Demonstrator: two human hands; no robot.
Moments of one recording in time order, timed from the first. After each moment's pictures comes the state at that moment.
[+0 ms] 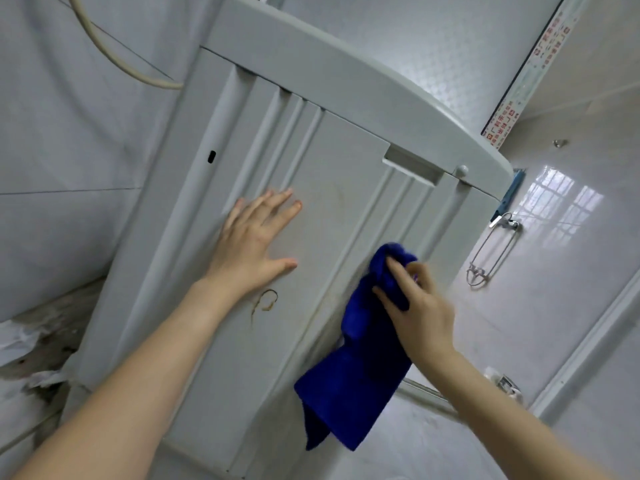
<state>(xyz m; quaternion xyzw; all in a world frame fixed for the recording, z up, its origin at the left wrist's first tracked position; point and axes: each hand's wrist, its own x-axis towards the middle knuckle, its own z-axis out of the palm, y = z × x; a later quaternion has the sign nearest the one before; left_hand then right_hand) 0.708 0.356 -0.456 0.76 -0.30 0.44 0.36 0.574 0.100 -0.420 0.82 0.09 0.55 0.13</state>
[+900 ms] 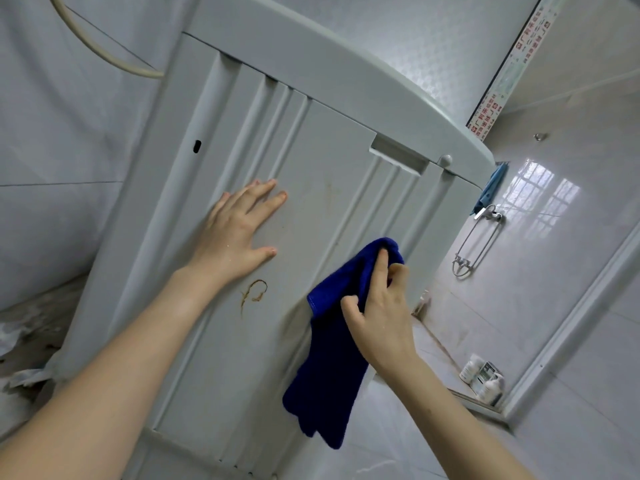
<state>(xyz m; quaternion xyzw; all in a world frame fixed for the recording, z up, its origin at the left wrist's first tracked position) 0.710 0.363 -0.458 0.76 -0.32 0.42 0.38 0.570 0.139 -0.453 0.90 -0.02 0.43 -0.03</state>
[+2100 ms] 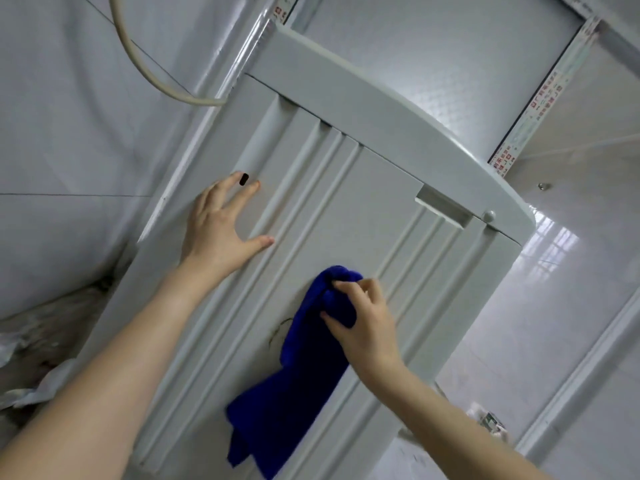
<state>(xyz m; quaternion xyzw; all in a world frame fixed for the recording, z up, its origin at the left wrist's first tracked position) 0.768 0.419 -0.456 0.73 -0.19 0.43 0.50 0.616 0.201 -0.438 0.91 0.10 0.41 -0.04</state>
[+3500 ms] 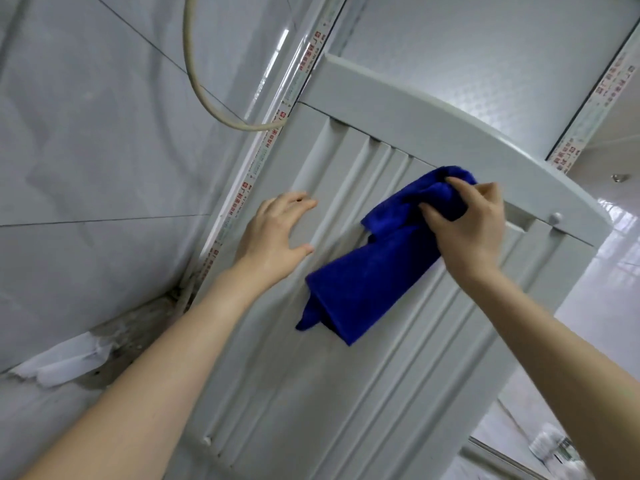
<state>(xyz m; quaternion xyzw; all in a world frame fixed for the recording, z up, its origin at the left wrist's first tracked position) 0.742 0.452 -0.446 0.73 -0.25 0.42 0.47 0.646 0.226 -0.306 0.81 0.07 0.58 -0.11</state>
